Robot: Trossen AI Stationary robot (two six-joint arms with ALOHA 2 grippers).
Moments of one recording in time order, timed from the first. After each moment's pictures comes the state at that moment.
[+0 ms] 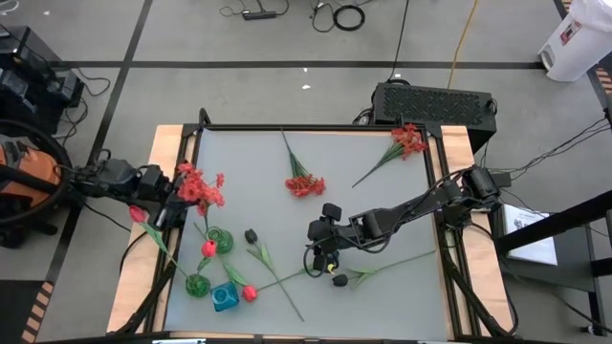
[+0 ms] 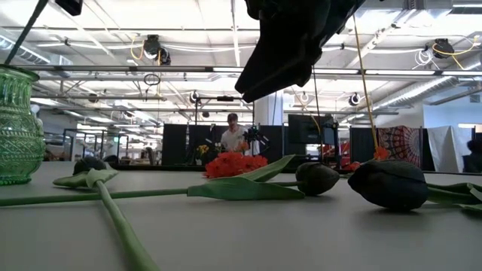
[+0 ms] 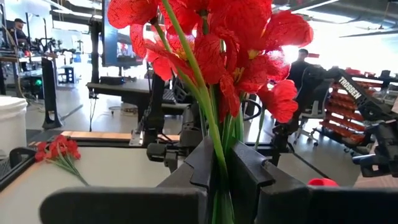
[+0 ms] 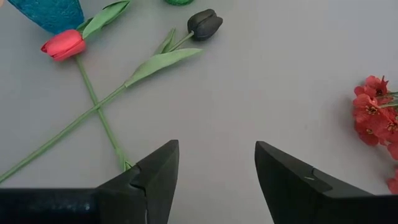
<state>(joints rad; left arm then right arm) -0.29 0.14 0.55 -0.29 -0.07 -0.10 0.30 1.78 1.22 -0.26 0.31 0.38</state>
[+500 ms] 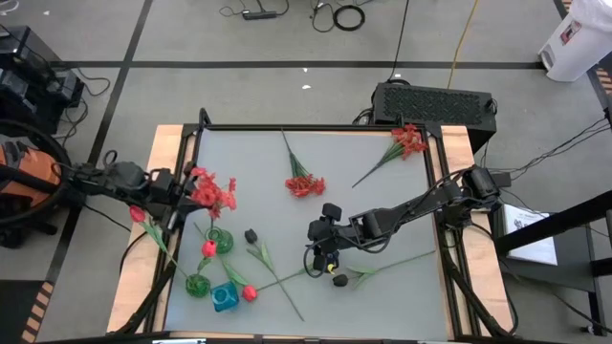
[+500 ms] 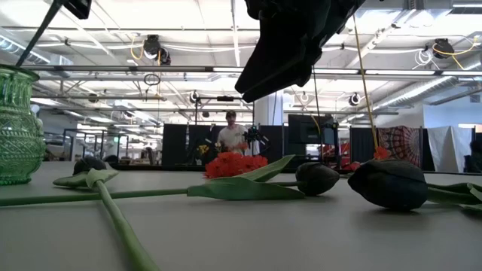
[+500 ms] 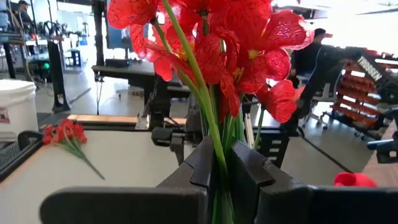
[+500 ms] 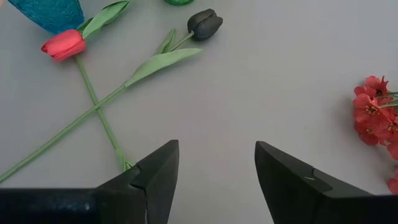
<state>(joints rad) -0.29 0.24 0.55 -0.27 -0.09 -0.10 0.30 1.78 1.22 -0.26 0.31 0.38</state>
